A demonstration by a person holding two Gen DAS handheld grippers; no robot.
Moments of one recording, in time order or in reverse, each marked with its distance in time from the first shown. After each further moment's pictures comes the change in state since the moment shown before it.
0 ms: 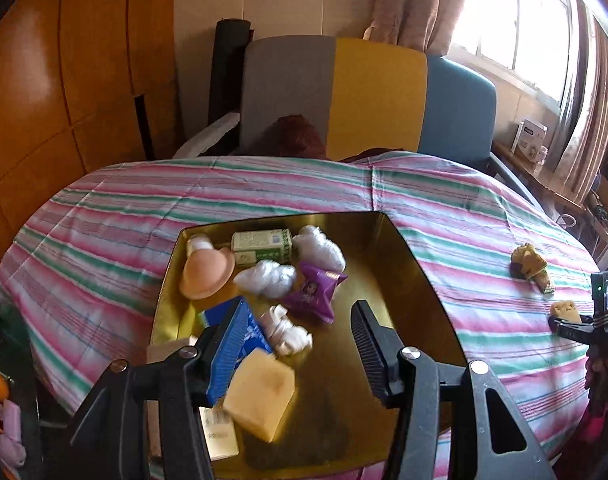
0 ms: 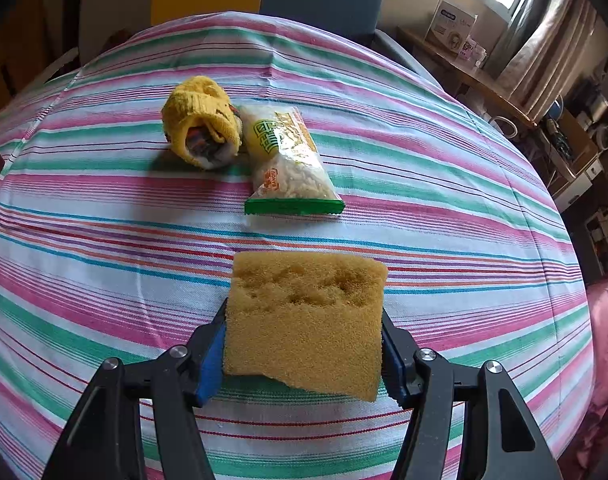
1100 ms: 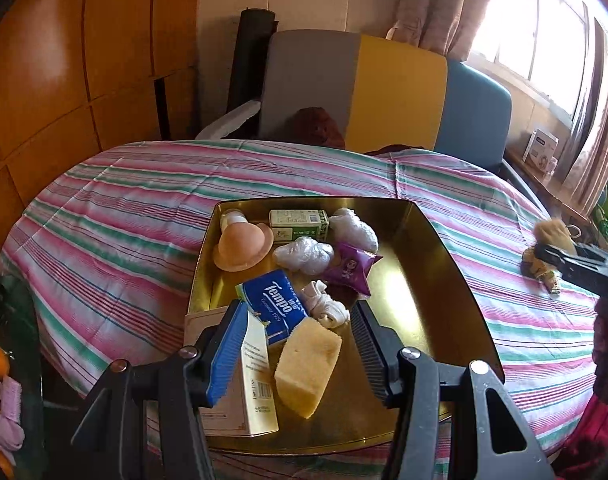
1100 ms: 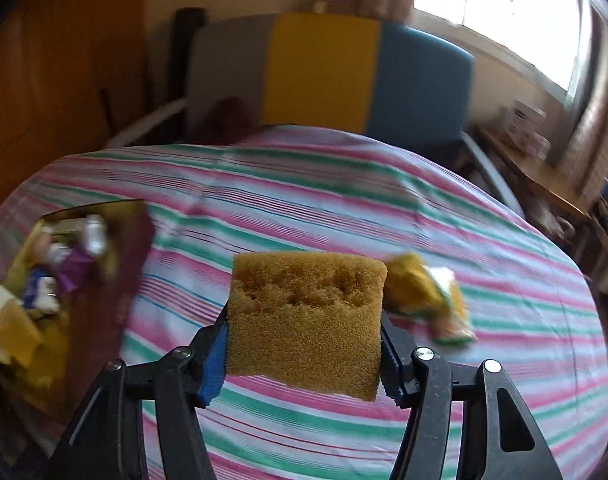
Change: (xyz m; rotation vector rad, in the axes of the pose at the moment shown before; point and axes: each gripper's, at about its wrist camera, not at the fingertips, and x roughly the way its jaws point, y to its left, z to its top) left arm -0.008 0.039 -0.019 -0.062 0.018 0.012; right arm -0.133 0.162 0.051 -0.193 -0.297 0.298
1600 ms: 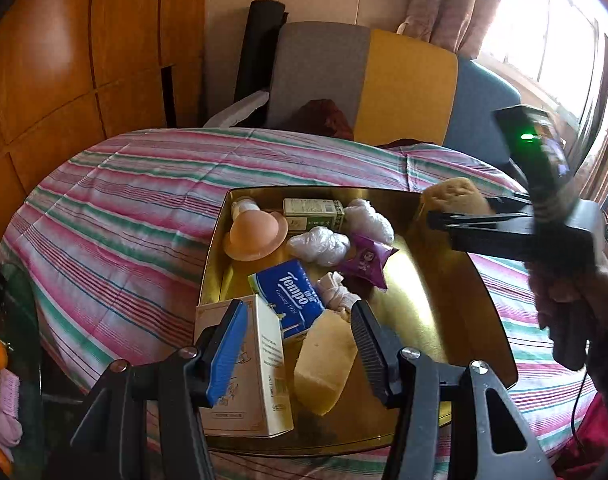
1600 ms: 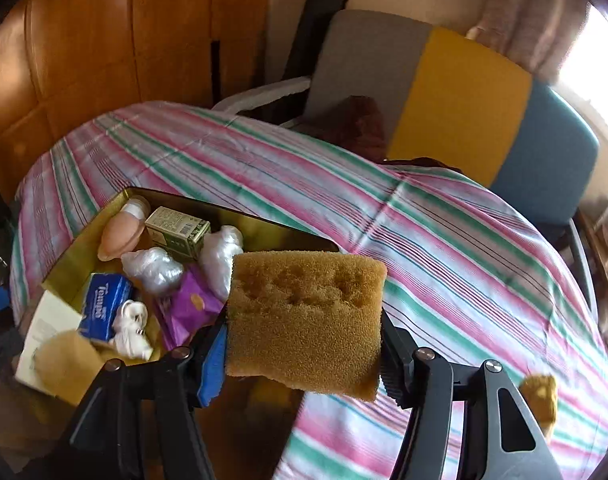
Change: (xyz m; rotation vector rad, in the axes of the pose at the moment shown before) left arm 0.012 0.015 -0.004 -0.029 0.031 0.009; right arm 0.078 0.153 0.056 -0.279 0.072 0.135
